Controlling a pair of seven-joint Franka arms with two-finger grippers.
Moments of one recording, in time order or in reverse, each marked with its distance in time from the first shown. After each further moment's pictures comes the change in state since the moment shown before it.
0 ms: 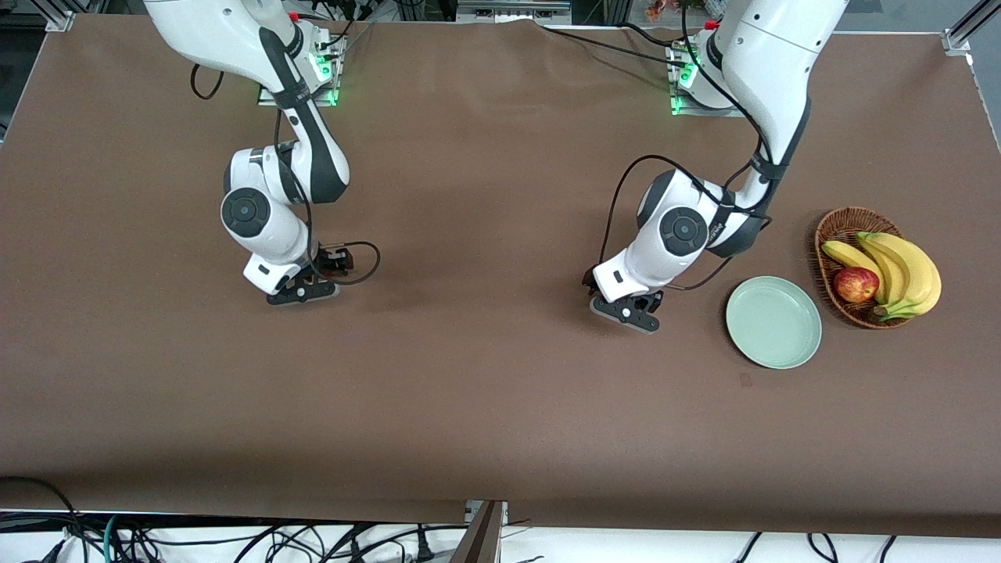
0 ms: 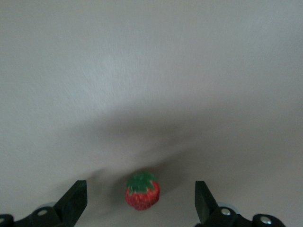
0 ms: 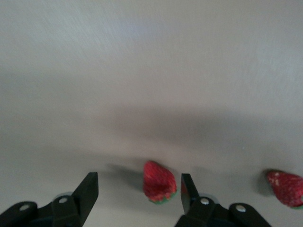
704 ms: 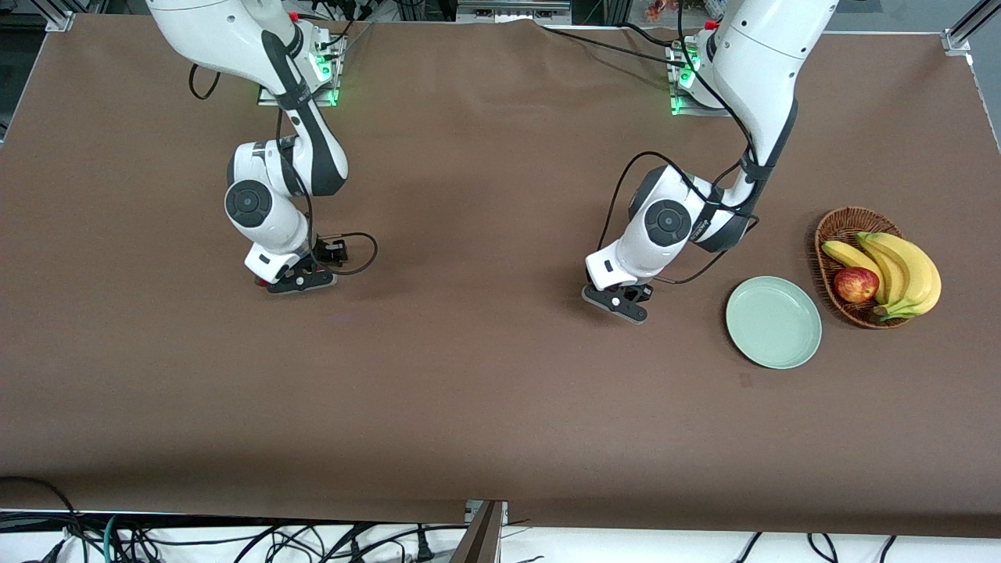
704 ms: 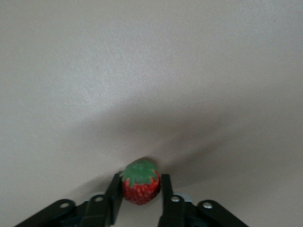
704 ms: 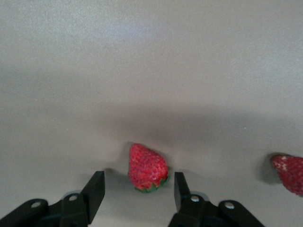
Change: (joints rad) left arm -0.019 0.008 0.002 -0.022 0.103 0.028 0.006; right arm -0.001 -0.002 -0.005 -0.055 0.000 0.047 -0.004
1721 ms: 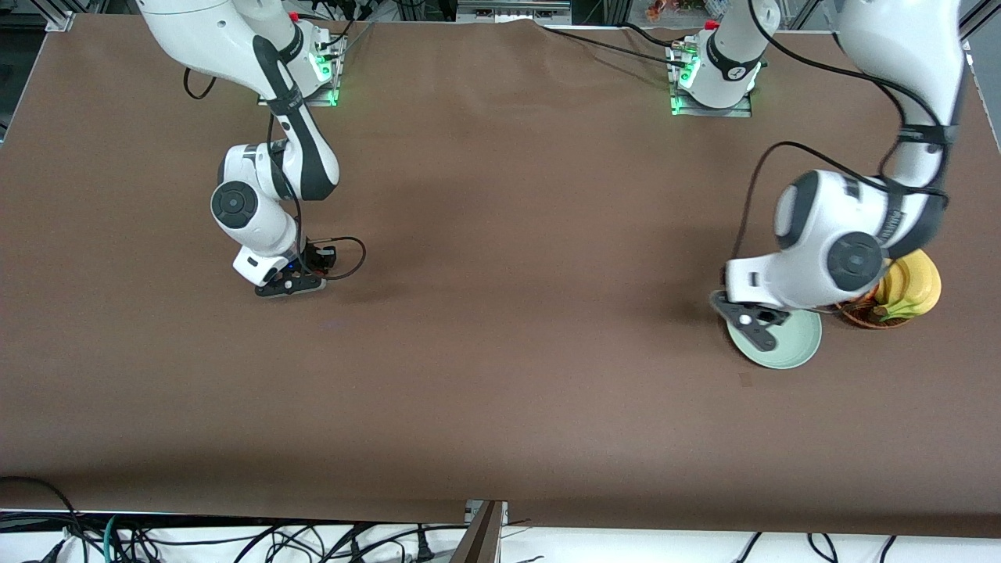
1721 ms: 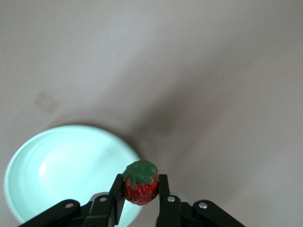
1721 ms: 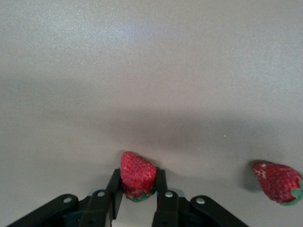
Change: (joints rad) left arm 0.368 -0.132 0.031 0.174 0.019 -0.528 0.775; right arm -0.032 0.004 0.002 -0.003 0.021 0.030 -0.035
